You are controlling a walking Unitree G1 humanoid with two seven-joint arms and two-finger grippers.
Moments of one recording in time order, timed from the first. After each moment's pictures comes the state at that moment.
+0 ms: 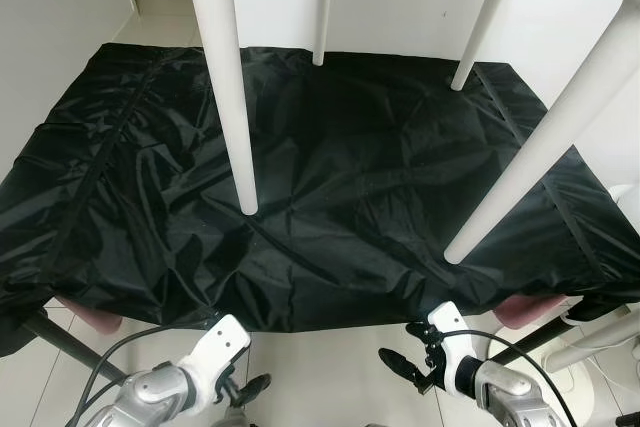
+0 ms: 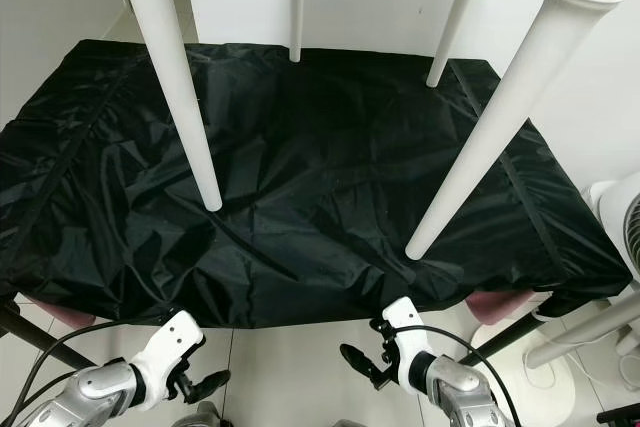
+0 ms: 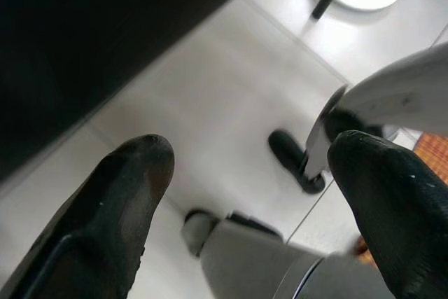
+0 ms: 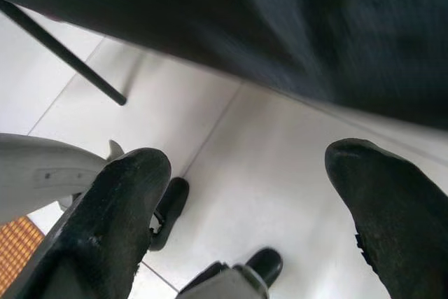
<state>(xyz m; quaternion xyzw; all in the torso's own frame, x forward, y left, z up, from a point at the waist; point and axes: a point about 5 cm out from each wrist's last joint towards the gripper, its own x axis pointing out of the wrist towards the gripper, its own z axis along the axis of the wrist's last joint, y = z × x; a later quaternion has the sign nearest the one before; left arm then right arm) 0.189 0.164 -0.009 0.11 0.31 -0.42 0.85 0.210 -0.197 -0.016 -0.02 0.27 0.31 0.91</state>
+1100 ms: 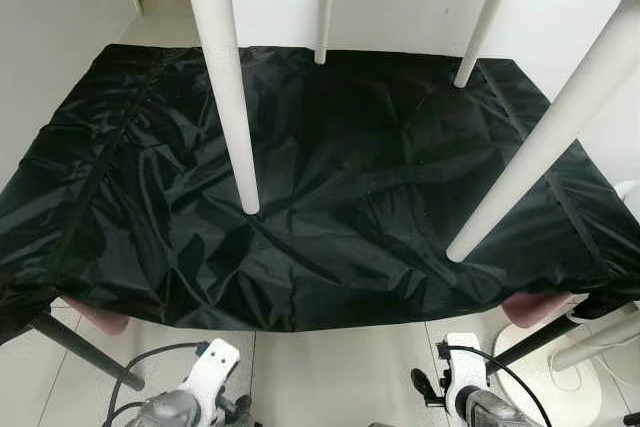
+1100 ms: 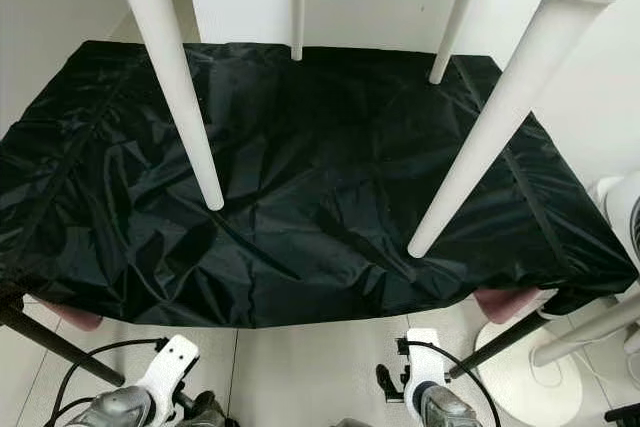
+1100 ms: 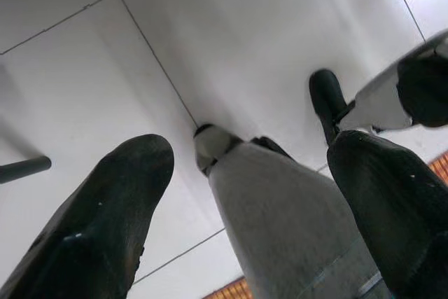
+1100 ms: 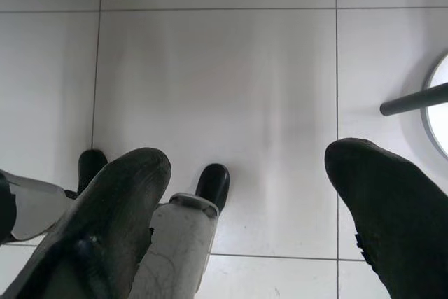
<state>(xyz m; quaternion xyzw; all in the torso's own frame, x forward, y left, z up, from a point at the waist) 0.196 0.174 -0.070 0.08 0.43 -0.26 0.86 0.197 -0.213 -0.068 -0.01 0.40 0.03 0.92</state>
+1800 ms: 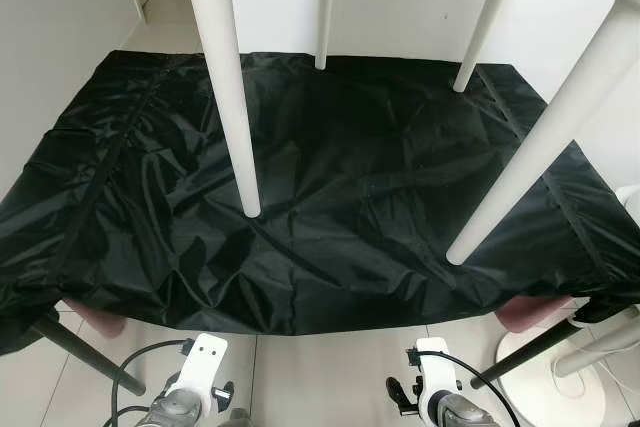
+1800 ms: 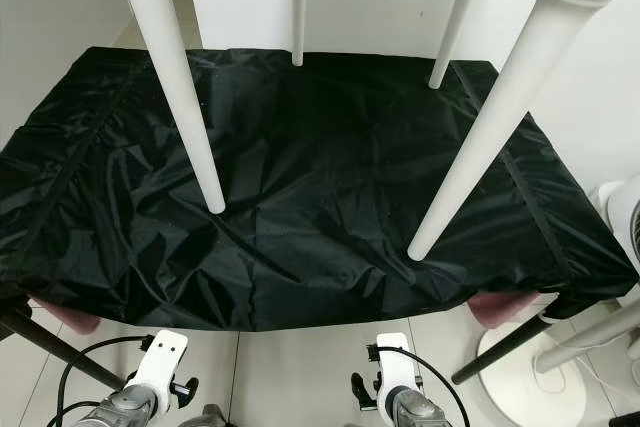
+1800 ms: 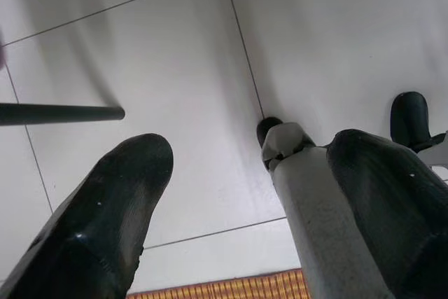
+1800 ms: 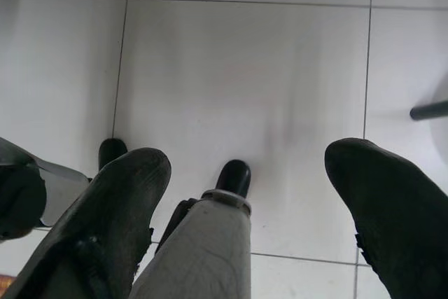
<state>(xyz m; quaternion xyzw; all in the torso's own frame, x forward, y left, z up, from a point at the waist) 0.195 0.178 -0.078 0.10 0.44 -0.10 0.89 0.189 -0.184 -0.078 0.00 0.42 0.05 0.91</state>
